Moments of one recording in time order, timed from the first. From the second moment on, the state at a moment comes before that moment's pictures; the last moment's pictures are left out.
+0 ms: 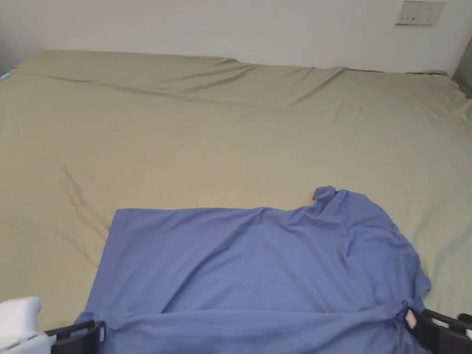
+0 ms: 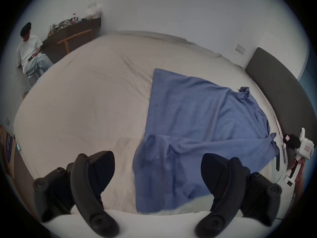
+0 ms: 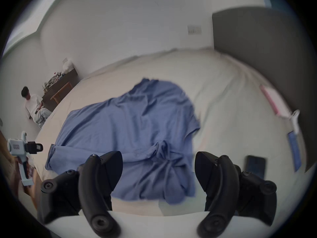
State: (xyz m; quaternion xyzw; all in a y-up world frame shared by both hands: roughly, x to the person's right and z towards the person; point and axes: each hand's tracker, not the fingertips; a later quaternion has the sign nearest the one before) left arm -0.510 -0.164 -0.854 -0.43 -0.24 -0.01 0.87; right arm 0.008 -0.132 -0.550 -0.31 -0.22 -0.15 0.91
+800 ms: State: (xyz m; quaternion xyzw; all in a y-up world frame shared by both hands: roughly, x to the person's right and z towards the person) left arm -0.487 -0.210 -0.857 -0.50 -0.23 -0.05 0.83; right arm 0.005 -0.196 -0.570 -0.45 -0.17 -0.18 0.86
